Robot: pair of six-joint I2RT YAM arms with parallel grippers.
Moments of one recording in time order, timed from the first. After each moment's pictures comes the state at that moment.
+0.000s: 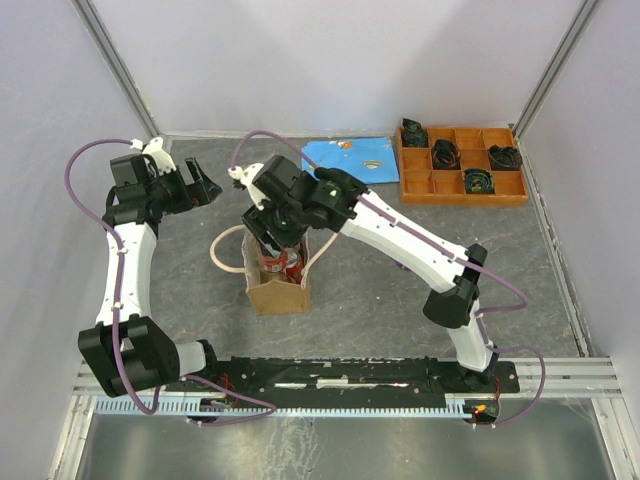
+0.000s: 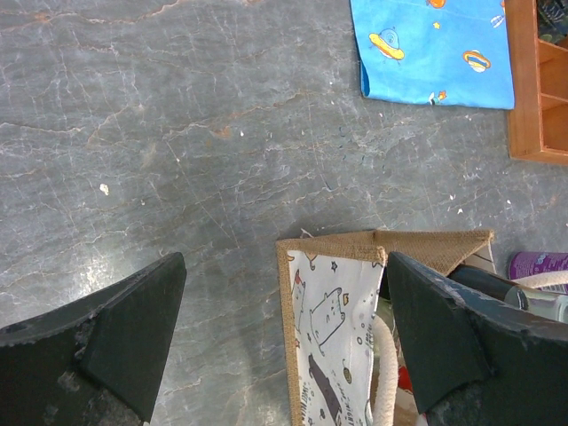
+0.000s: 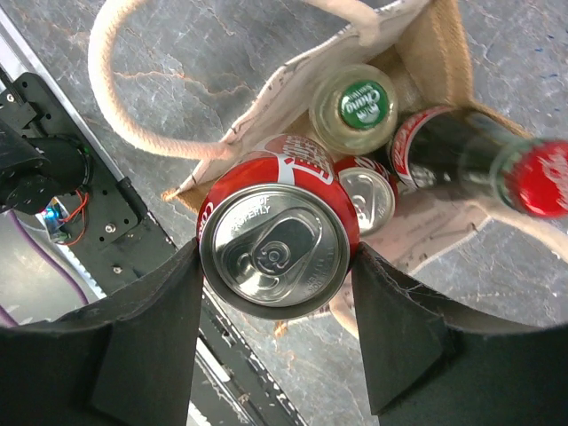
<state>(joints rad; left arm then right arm) 0.25 1.27 1.16 -0.51 0.48 -0.16 1.09 2.07 2.36 -1.15 0.00 0.17</state>
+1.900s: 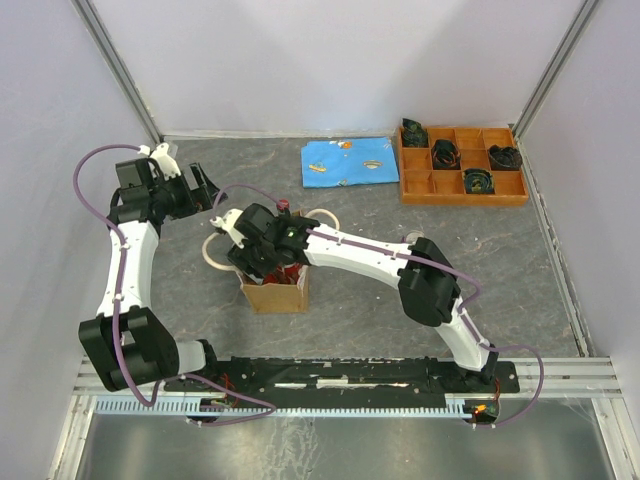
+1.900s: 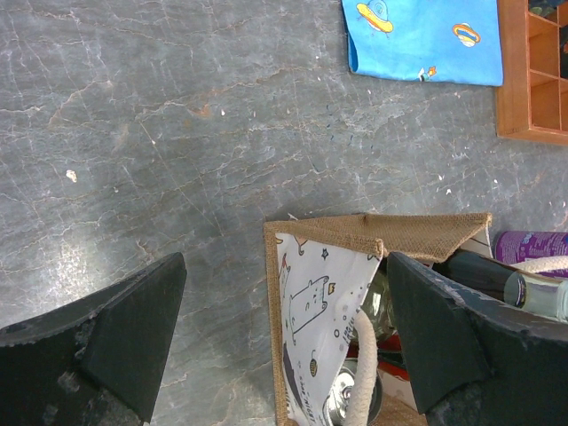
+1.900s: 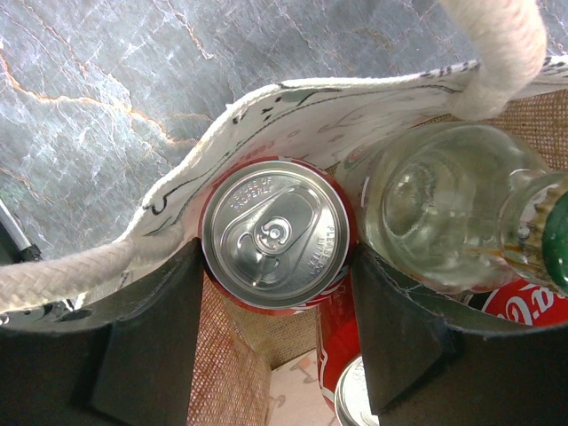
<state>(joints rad) 0.25 1.30 1.13 -0.51 0.53 -0.16 1.11 2.17 1.93 -0.60 0.00 0.05</state>
